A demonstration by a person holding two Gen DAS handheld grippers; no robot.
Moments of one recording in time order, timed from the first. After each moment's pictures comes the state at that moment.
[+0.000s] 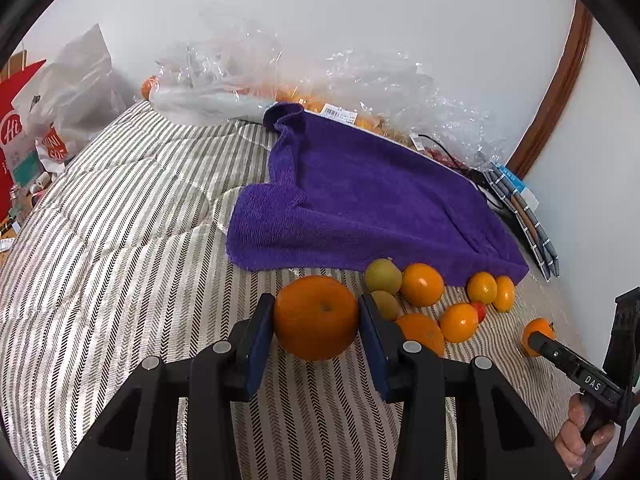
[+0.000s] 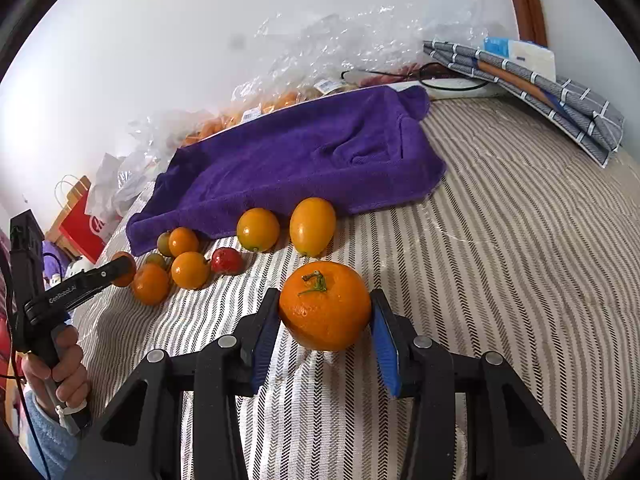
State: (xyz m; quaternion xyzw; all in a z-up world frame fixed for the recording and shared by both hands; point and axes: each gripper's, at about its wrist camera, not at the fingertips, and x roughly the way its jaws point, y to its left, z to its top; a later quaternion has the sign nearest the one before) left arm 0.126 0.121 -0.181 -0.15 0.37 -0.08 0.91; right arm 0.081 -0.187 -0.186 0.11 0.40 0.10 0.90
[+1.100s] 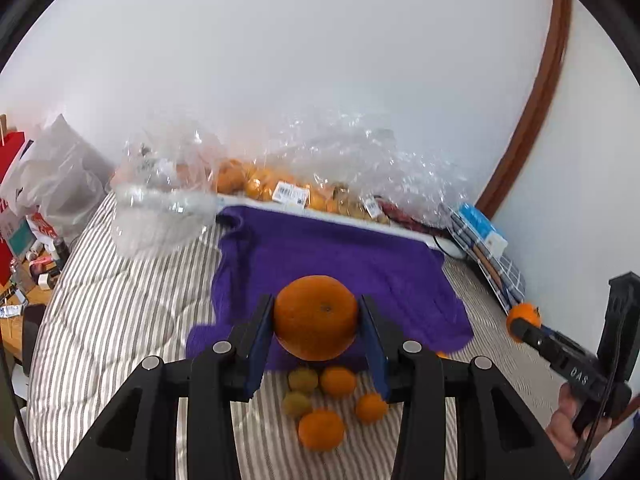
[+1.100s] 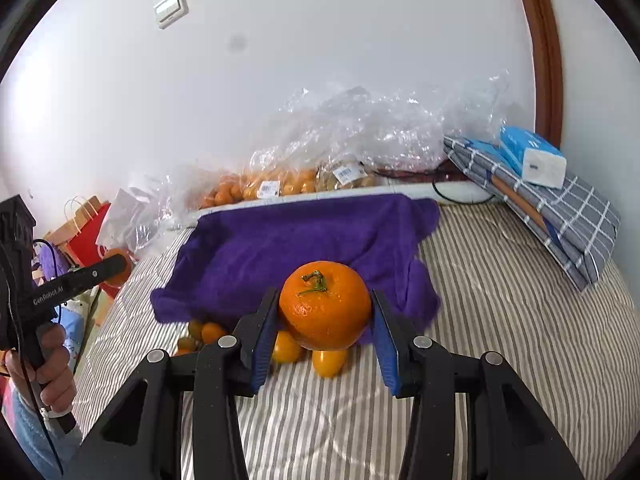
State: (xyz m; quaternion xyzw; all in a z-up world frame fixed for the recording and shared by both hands) left arm 0.158 0.092 -0.072 -0.13 0.33 -0.09 0.93; right arm 0.118 -0.188 -0.087 0.08 0.34 0.11 0.93
